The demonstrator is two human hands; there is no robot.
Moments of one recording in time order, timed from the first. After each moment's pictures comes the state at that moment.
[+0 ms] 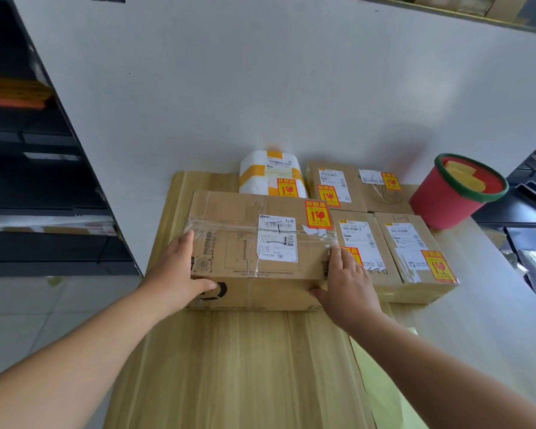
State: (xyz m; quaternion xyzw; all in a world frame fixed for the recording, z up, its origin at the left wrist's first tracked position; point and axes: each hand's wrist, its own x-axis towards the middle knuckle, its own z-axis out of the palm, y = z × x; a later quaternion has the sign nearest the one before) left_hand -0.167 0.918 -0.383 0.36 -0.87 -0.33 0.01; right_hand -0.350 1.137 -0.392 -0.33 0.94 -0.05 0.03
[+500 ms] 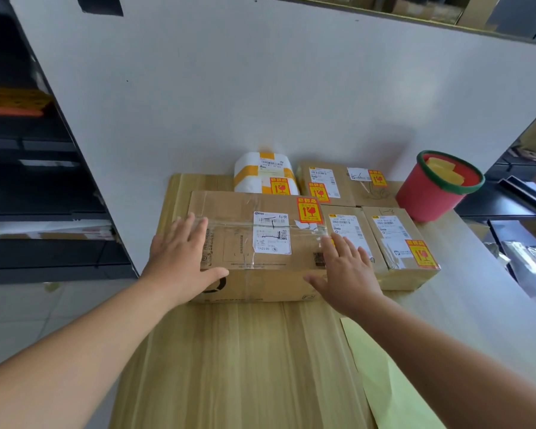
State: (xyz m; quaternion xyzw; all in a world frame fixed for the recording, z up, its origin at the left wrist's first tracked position) left_hand -0.163 0.933 -0.356 0.30 -0.95 -0.11 0.01; right_hand -0.340 1.155 -0.363 -0.36 0.93 0.00 0.04
